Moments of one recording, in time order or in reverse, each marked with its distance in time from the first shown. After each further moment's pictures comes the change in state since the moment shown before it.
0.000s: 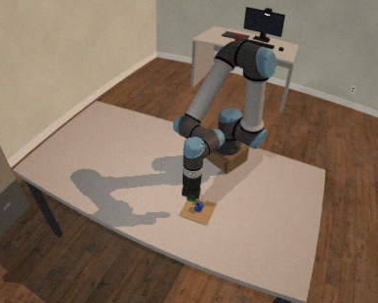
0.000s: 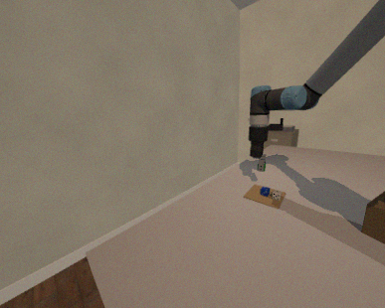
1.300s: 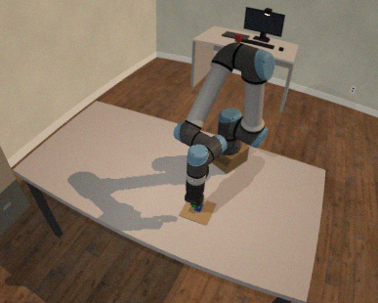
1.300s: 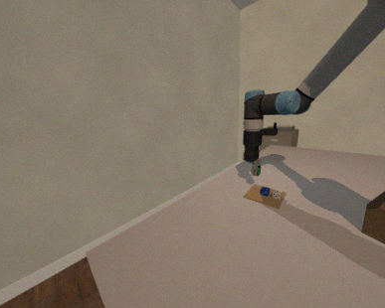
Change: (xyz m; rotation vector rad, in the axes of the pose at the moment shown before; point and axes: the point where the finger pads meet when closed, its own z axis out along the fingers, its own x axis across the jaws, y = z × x) arm 0.022 0.018 0.016 0.006 -0.007 0.177
